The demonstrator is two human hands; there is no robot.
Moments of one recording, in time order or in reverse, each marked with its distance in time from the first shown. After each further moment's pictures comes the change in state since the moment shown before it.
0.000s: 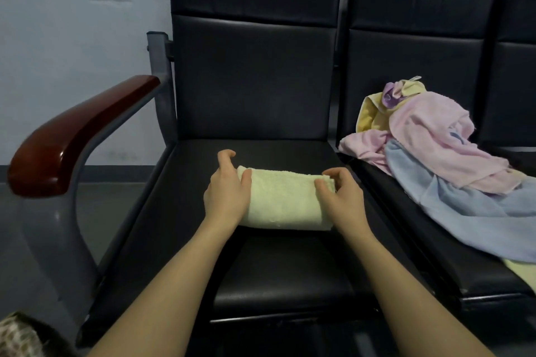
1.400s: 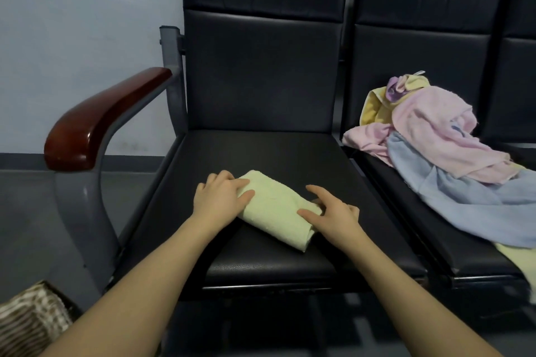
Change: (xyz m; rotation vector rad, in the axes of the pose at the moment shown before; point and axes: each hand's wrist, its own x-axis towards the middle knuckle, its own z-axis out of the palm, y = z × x) left_hand -0.023 -0.037 -0.023 0.543 -0.362 0.142; right_hand -0.051 0.002 -0.007 -0.441 -0.381 -0.034
